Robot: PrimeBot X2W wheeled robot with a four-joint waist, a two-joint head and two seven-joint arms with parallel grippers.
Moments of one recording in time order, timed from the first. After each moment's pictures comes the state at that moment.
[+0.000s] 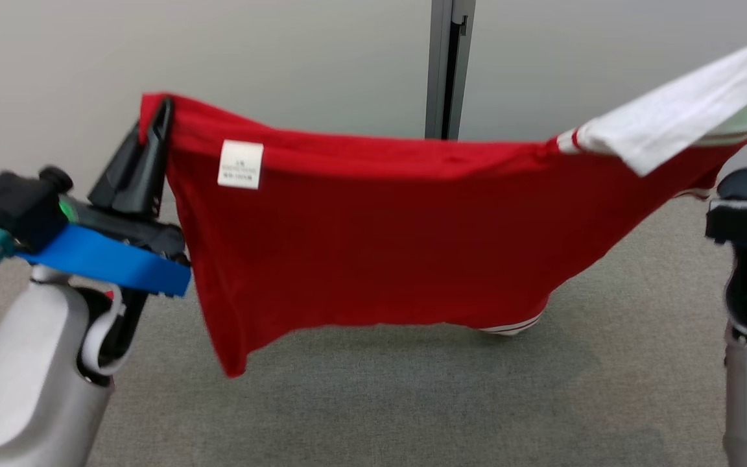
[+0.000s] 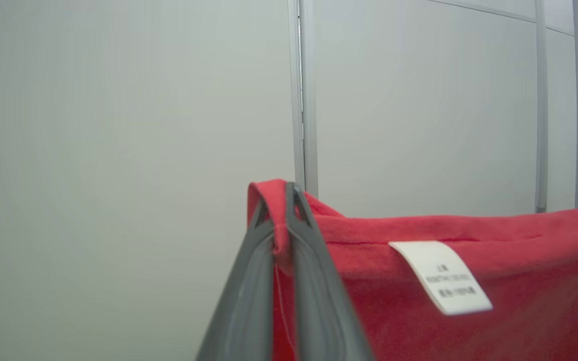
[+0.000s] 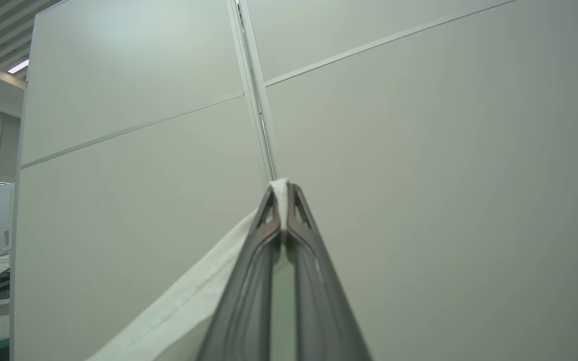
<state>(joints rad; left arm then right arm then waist) -0.48 0.41 -0.35 0.16 -0.58 -0.13 -0.17 -0.48 -0.08 -0.17 0.02 0.35 0.13 -0.23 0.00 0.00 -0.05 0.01</state>
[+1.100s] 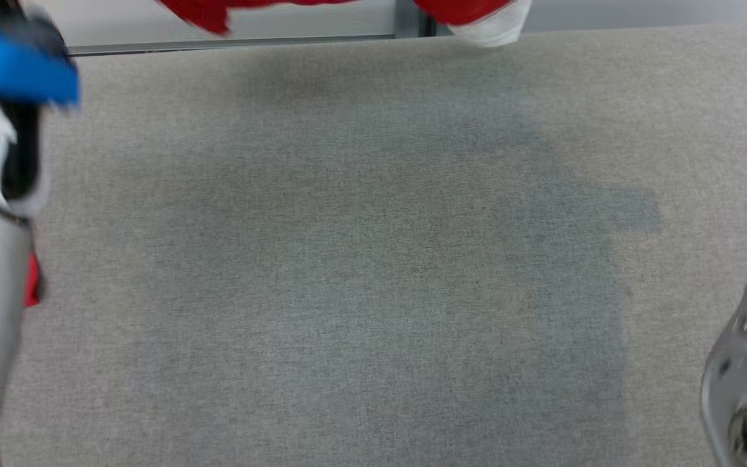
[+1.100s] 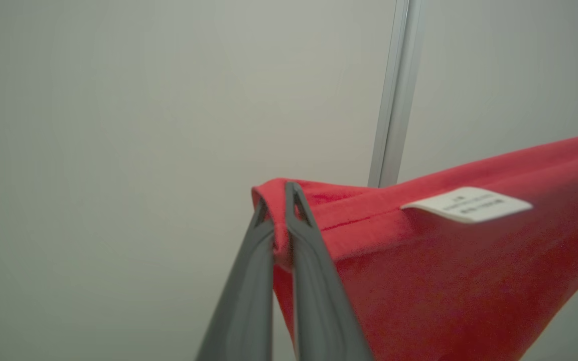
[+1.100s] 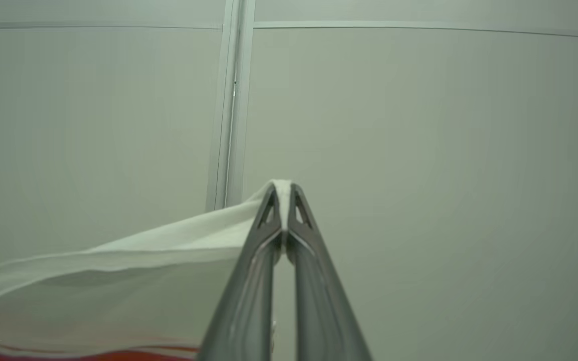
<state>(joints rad) -0.98 0.43 -0.33 0.52 -0.70 -0.13 -0.26 -1.22 -0.06 -0.27 0.39 -0.11 0.13 -0.26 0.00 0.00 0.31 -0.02</state>
